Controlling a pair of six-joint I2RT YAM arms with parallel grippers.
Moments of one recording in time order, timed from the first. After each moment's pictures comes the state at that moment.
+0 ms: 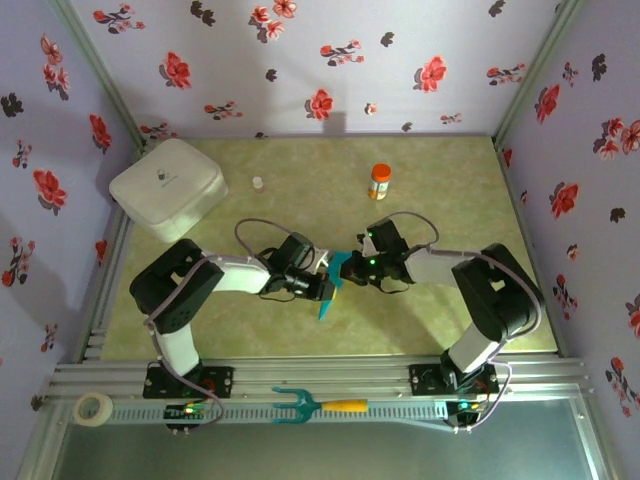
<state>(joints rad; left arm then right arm) -0.83 1.80 0.78 0.09 0.54 -0.57 0.56 1.64 0.69 -0.02 -0.57 0.81</state>
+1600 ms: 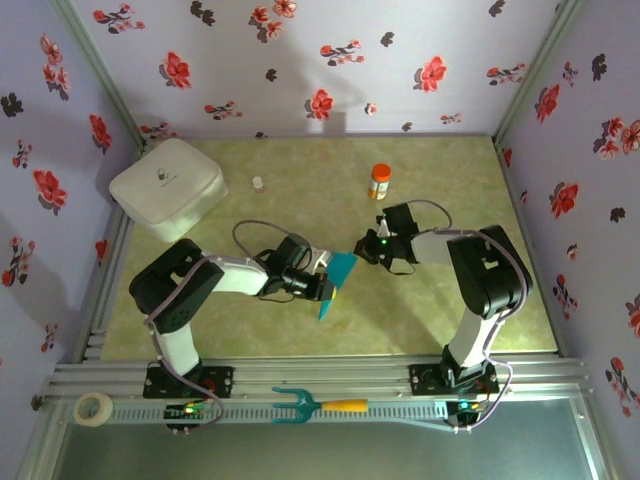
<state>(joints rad) -0.82 1.80 0.75 0.16 0.56 -0.58 0.37 1.78 0.80 0.00 -0.50 0.82</state>
